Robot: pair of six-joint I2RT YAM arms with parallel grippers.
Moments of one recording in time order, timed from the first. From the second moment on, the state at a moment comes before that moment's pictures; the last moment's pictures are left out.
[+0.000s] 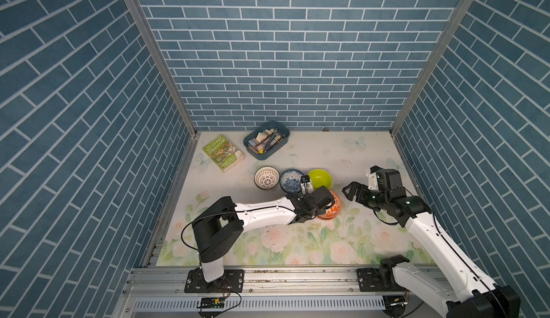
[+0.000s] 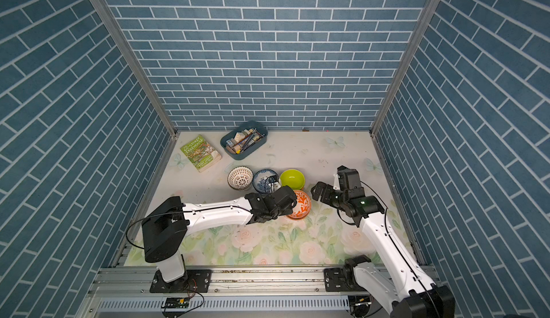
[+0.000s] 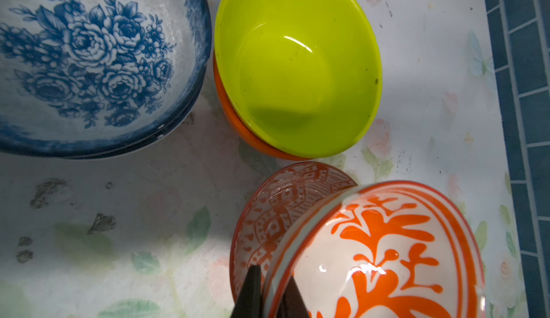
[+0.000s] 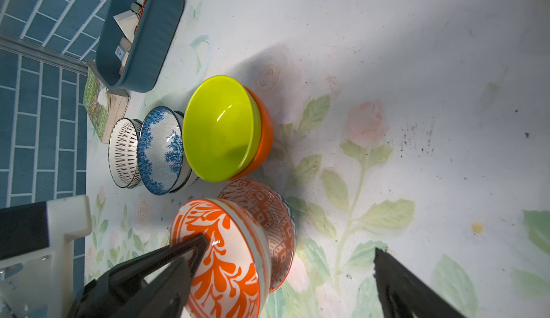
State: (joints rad) left arm -1.10 1.80 1.22 -0.38 -0.32 -1.09; right arm 0.29 0.96 0.77 -0.67 -0.23 0.57
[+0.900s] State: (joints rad) left arm -1.12 1.85 1.25 -0.39 -0.38 -1.13; right arm 0.29 0.95 0.77 -0.67 -0.25 0.55
